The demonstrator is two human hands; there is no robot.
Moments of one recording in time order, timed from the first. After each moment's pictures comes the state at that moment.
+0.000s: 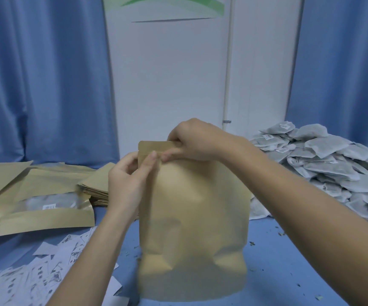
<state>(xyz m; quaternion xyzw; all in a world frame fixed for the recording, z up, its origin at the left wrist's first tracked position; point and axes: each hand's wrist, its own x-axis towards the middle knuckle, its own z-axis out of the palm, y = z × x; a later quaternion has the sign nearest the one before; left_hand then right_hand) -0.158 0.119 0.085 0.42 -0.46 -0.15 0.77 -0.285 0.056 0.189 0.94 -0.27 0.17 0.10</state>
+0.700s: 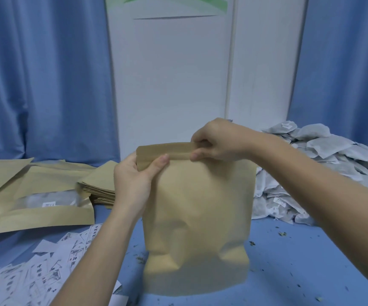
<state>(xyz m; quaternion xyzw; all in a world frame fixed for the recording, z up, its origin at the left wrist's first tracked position) -0.164 0.114 0.087 0.42 -0.44 -0.16 0.78 -0.326 0.031 0.188 0.95 -0.24 0.16 0.09</state>
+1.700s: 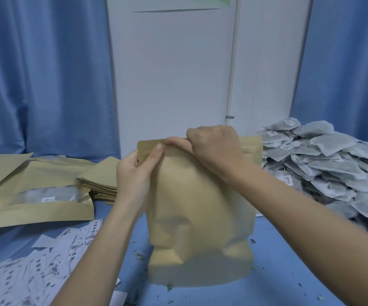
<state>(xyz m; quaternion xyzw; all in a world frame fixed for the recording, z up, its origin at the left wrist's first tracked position) -0.166 0.107 0.085 0.39 -0.43 -0.23 0.78 -0.294 0.034 0.140 0.74 -0.25 0.49 0.39</state>
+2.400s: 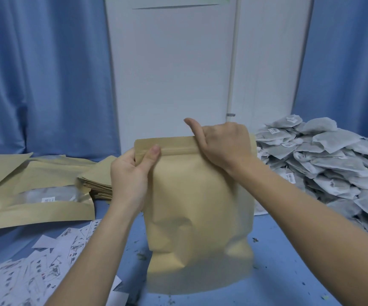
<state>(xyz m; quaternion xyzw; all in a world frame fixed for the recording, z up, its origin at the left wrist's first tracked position) -0.156 0.107 0.081 0.43 -0.43 -0.15 0.78 -0.300 0.017 0.139 0.69 -0.29 0.56 0.35</state>
